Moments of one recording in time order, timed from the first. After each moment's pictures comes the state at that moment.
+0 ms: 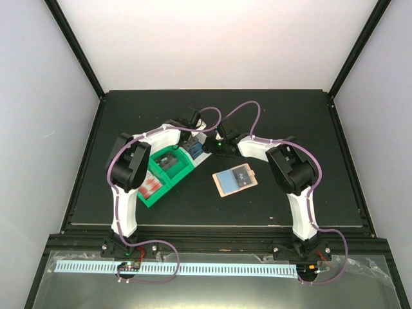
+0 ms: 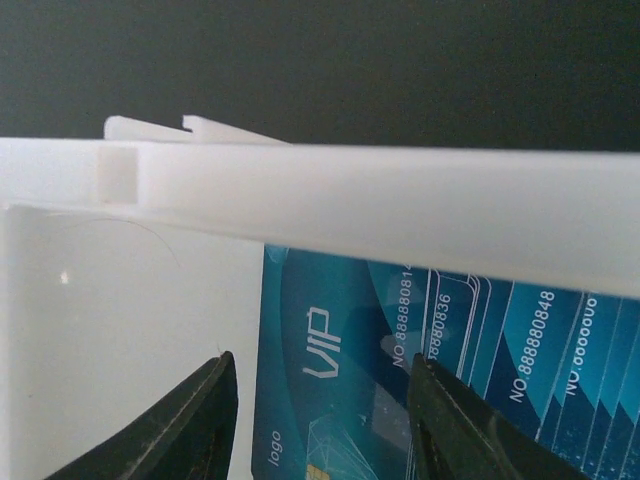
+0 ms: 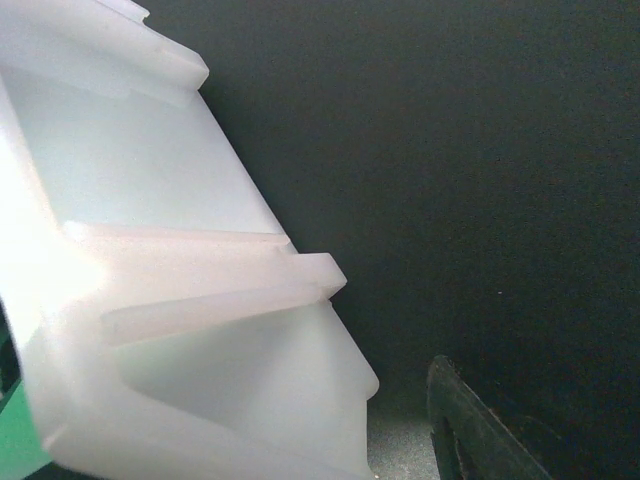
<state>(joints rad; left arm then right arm) -0.47 2.06 1.45 -0.46 -0.32 0.35 0.61 2.11 1.36 -0.13 -0.21 0.67</state>
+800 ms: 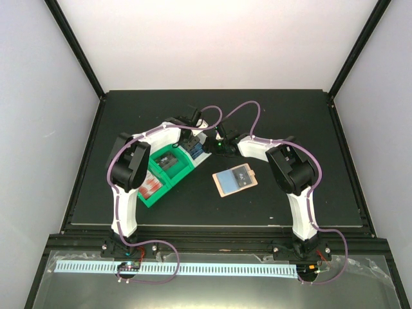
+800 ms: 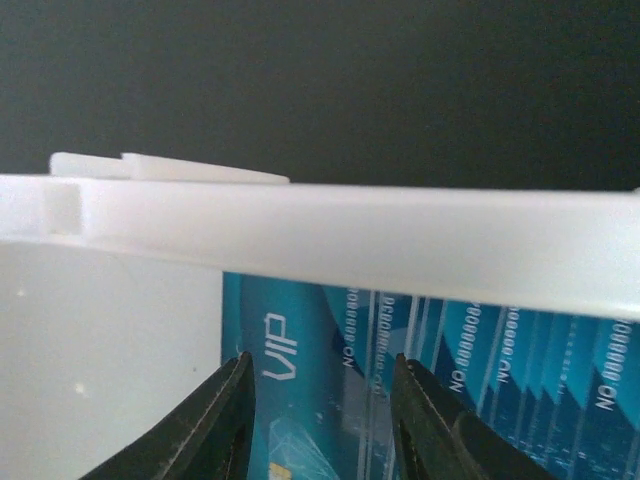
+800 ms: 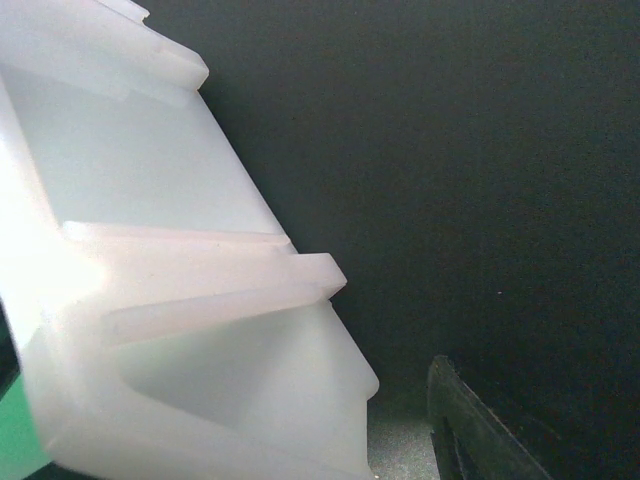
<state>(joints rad) -0.46 2.06 1.48 -0.51 -0.23 0.36 0.61 2.11 1.36 -0.13 -0.21 0.67</state>
